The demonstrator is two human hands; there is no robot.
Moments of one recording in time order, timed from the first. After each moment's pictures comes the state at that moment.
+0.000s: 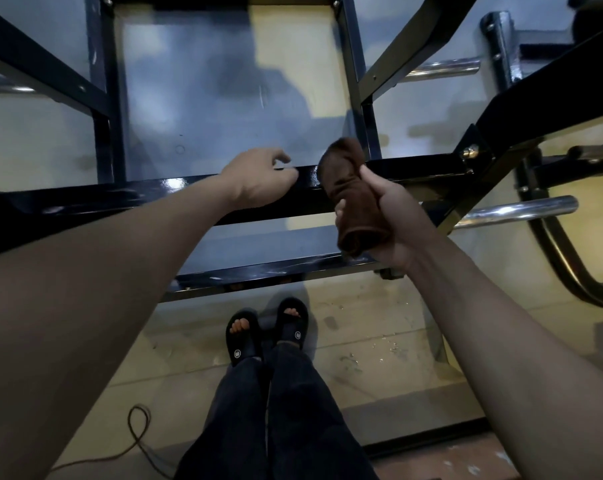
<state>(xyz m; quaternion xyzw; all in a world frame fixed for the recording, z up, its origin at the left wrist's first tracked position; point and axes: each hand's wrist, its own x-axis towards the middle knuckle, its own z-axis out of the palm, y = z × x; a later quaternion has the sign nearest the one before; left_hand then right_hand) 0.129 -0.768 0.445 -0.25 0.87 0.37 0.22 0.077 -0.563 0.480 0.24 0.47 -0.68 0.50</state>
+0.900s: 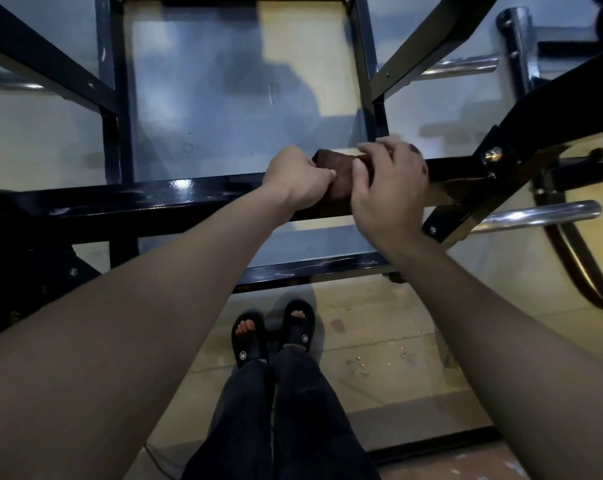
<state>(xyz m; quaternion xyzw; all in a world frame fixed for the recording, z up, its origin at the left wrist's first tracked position) 0.106 -0.731 0.423 -0.39 0.75 0.52 0.13 0.066 -0.586 0.435 -0.21 0.96 -0.16 0.01</state>
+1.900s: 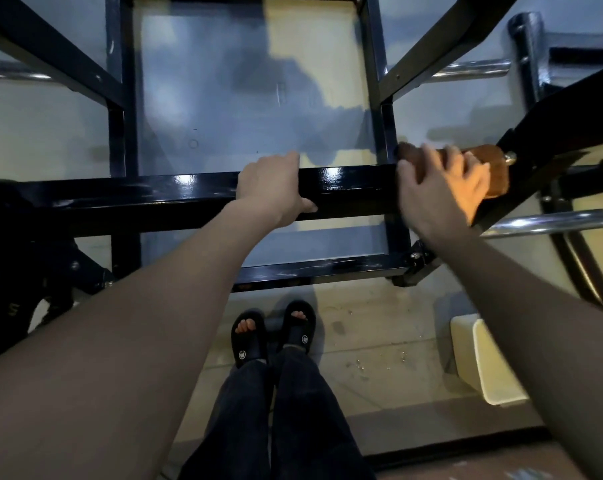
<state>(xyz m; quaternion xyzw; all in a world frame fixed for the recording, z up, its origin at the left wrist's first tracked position) 0.133 -0.759 0.414 -0.23 0.94 0.19 0.18 0.015 -0.545 0.411 -0.10 0.99 -0.02 0.10</state>
